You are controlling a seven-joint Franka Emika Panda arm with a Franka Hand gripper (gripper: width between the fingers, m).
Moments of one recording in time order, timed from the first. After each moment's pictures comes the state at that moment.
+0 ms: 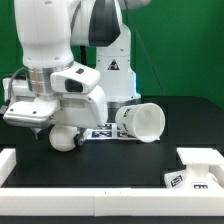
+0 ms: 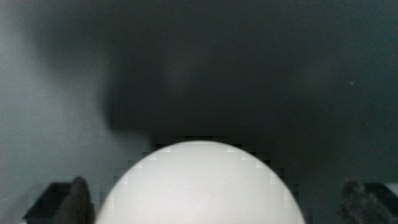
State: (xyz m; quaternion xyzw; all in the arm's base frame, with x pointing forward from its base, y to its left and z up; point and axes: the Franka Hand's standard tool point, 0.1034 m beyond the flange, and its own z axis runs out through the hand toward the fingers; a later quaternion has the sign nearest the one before) arm 0.448 -0.137 0.018 -0.17 -0.98 -0.01 0.09
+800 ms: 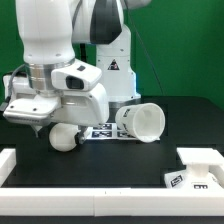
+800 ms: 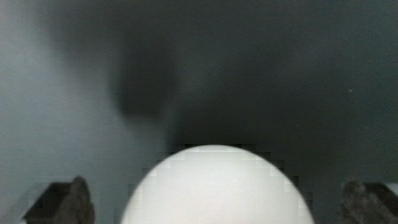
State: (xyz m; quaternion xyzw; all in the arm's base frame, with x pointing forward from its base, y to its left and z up) arm 0.461 -0.133 0.034 -0.18 -0.98 -0.01 0.08
